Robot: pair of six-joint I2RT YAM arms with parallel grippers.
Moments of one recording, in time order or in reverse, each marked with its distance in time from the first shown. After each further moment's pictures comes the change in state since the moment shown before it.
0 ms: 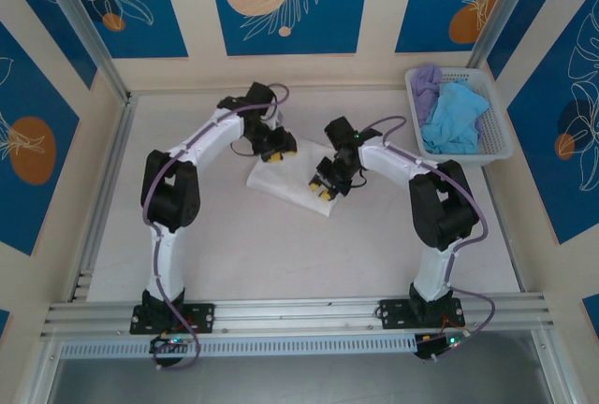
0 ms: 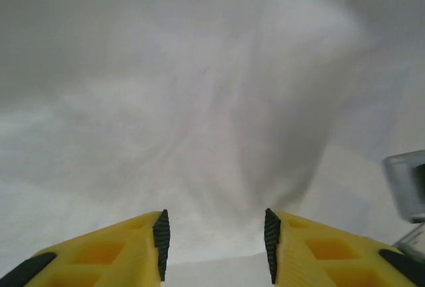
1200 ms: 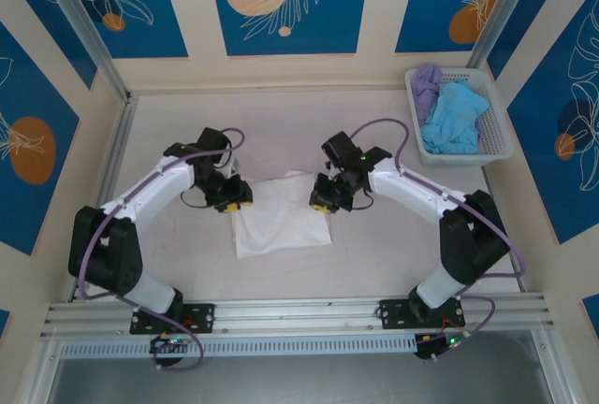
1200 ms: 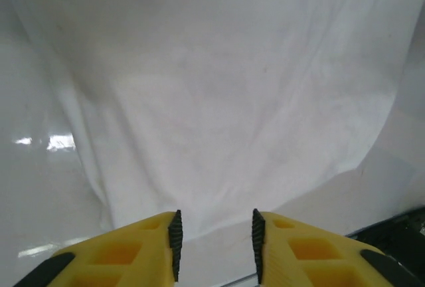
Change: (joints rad) left arm 0.099 -0.574 -0.659 -0.021 -0.042 0.026; right arm 0.104 -0.232 -0.097 -0.003 0.053 -0.190
